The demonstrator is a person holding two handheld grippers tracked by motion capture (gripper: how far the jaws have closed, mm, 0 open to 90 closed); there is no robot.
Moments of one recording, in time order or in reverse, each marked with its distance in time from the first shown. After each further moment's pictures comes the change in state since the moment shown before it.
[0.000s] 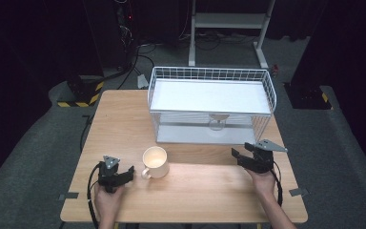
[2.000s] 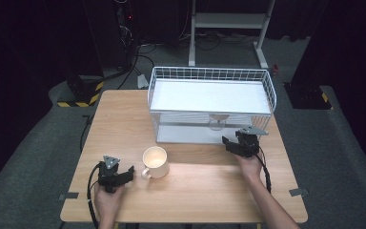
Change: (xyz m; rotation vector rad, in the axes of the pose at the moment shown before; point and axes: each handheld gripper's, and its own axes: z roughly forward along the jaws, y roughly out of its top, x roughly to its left) left arm 0.000 0.000 0.000 0.000 -0.002 0.001; right arm 0.002 0.028 0.058 0.053 -0.071 -0.033
